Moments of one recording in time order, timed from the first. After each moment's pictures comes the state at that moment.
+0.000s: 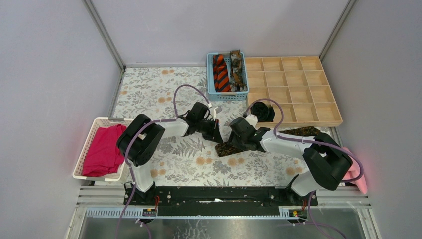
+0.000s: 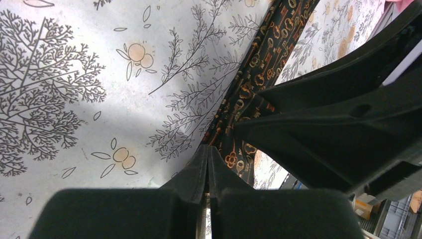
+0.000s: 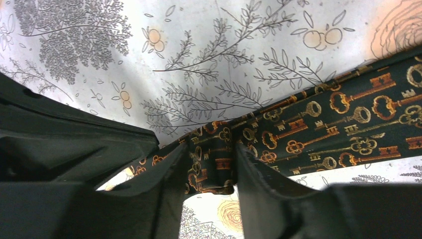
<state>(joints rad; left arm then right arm) -0.59 1.83 0.92 0.05 0.66 -0.48 0.81 1.51 0.75 -0.26 0.22 1.05</state>
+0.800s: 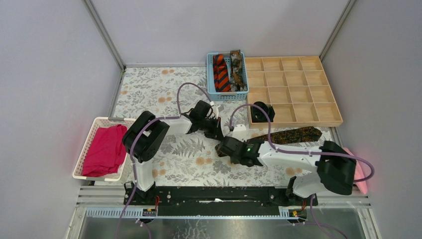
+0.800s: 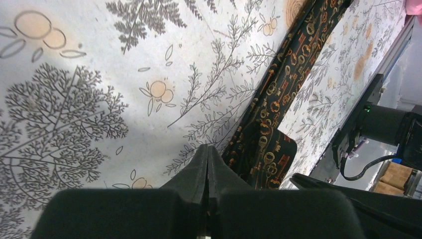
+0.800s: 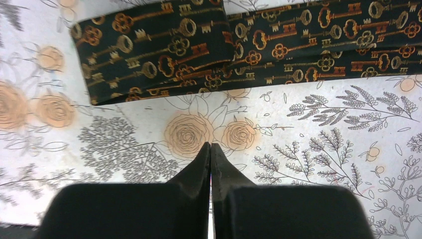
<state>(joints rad) -0.59 1.90 1.00 0.02 0.62 -0.46 1.14 1.44 0.82 -0.60 0.48 0.91</state>
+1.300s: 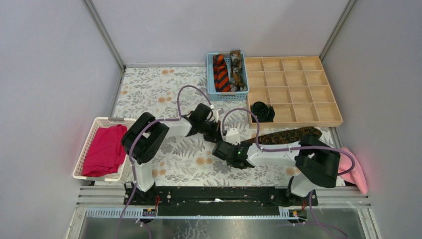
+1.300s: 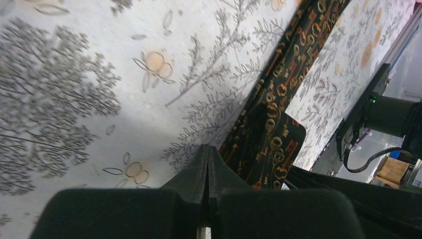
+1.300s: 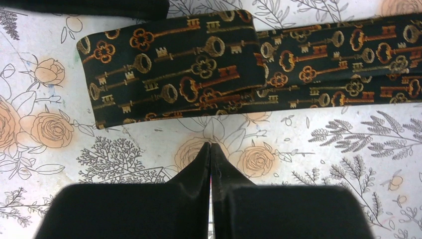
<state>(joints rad) -0.61 1.88 0.96 0.02 0.61 -0.46 1.16 1.57 0.81 -0.48 0.51 0.86</state>
